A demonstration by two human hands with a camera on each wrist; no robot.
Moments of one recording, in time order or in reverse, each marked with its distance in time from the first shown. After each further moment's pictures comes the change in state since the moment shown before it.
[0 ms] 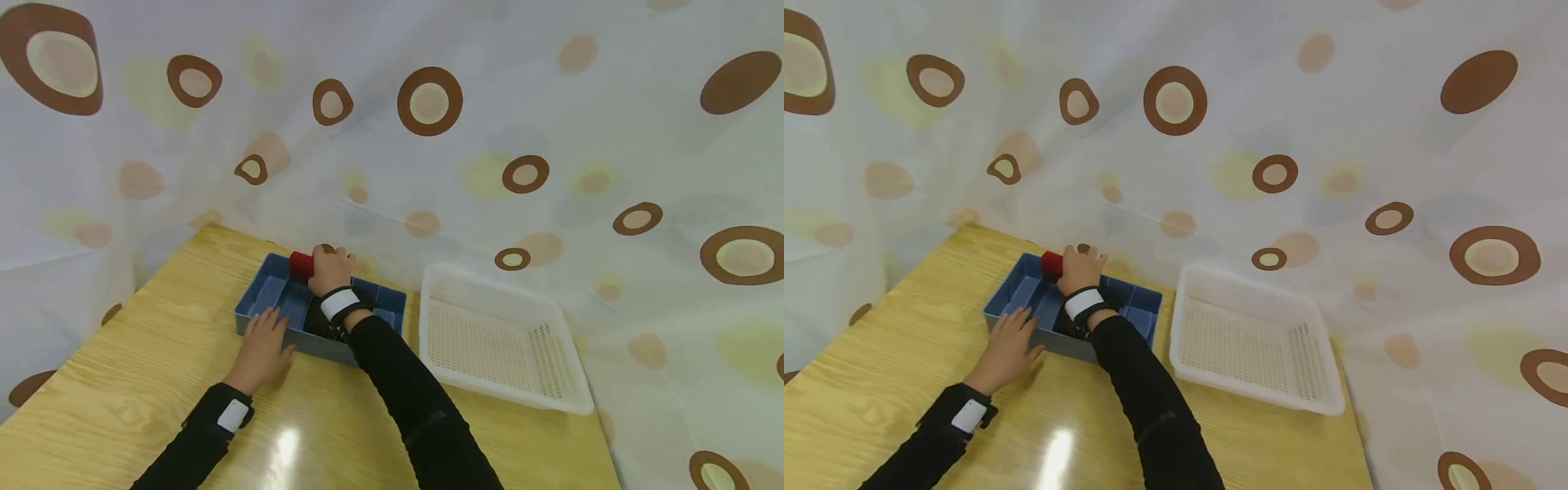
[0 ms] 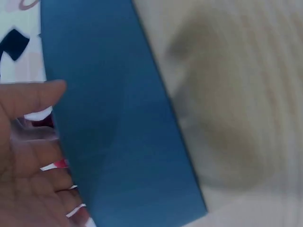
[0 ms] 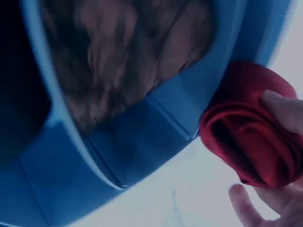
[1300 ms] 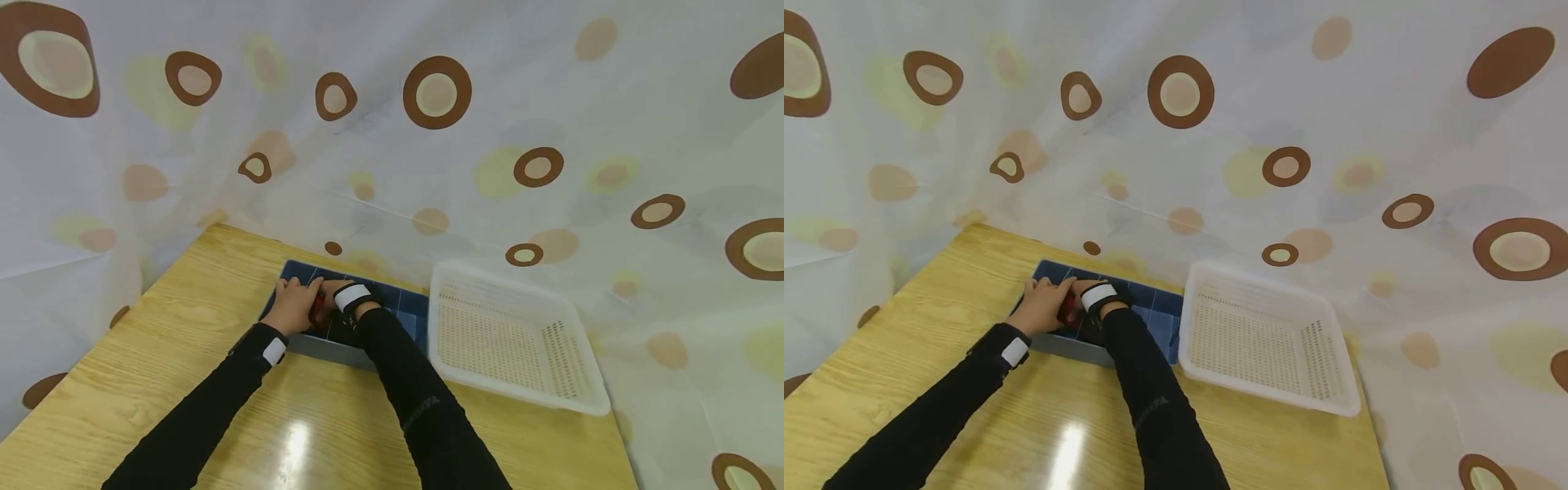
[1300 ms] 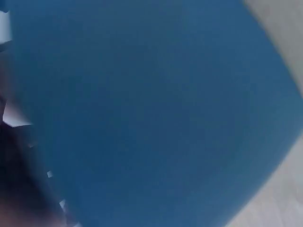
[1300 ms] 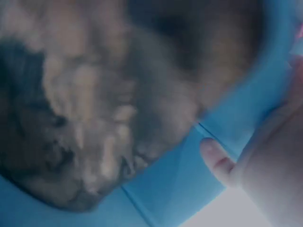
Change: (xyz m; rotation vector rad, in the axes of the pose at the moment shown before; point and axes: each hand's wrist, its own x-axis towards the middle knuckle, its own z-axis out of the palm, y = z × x) left_hand 0.080 -0.003 -0.002 0.155 -0.111 0.133; right_hand 0.020 0.024 0.042 0.240 -0.780 -0.140
